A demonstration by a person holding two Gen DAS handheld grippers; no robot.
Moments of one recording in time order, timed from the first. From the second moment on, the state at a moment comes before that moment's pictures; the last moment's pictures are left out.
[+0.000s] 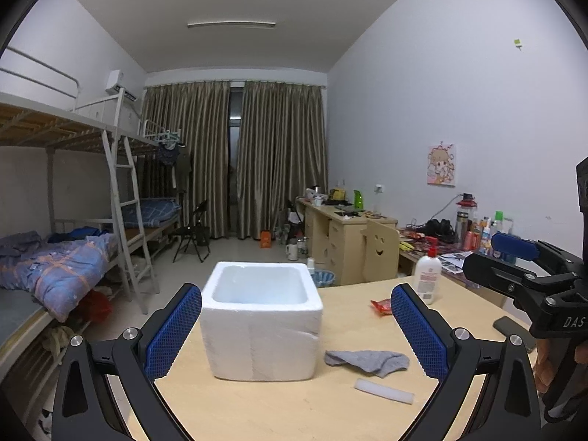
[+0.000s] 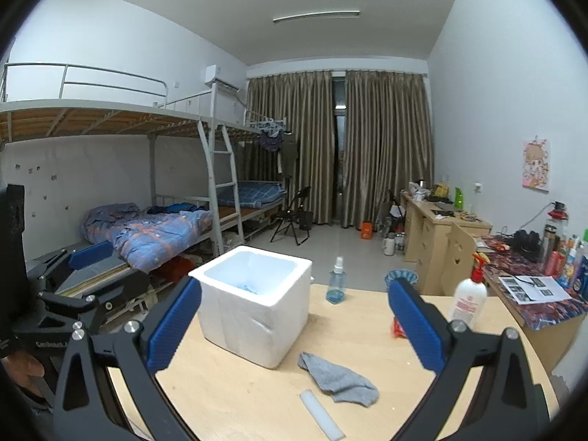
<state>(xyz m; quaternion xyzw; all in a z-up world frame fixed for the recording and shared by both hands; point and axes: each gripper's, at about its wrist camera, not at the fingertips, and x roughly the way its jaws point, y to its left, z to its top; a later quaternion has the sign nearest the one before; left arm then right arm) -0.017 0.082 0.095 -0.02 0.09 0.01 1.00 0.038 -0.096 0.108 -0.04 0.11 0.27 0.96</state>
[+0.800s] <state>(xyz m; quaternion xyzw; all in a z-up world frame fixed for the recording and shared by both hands) -0.032 0.048 0.020 -0.04 0.10 -0.02 0.99 0.000 -0.145 0.027 -0.04 0.11 0.20 0.97</state>
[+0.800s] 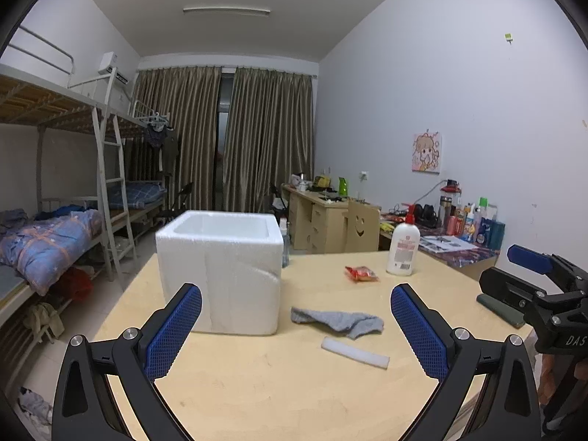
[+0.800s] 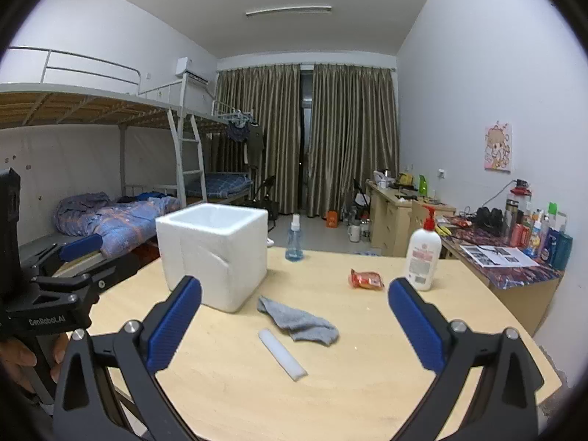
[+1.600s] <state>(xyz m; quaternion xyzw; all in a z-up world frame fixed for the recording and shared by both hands) -0.007 0.026 -0.039 -0.02 0.15 -0.06 0.99 0.013 -0.158 -0.018 -0.04 0.16 0.20 0.96</state>
